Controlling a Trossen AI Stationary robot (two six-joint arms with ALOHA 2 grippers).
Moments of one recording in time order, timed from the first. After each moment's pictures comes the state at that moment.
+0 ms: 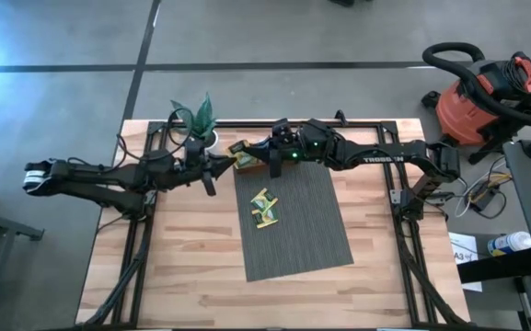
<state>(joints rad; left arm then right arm) 0.04 0.90 0.64 0.33 -0.29 -0.44 -0.19 1.67 1.23 0.45 -0.18 0.63</state>
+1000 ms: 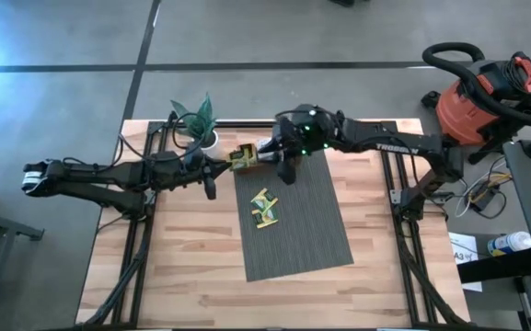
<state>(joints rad) 0.04 0.86 0.66 0.02 -0.34 -0.34 -0.24 1.64 1.54 -0.39 -0.26 0.02</state>
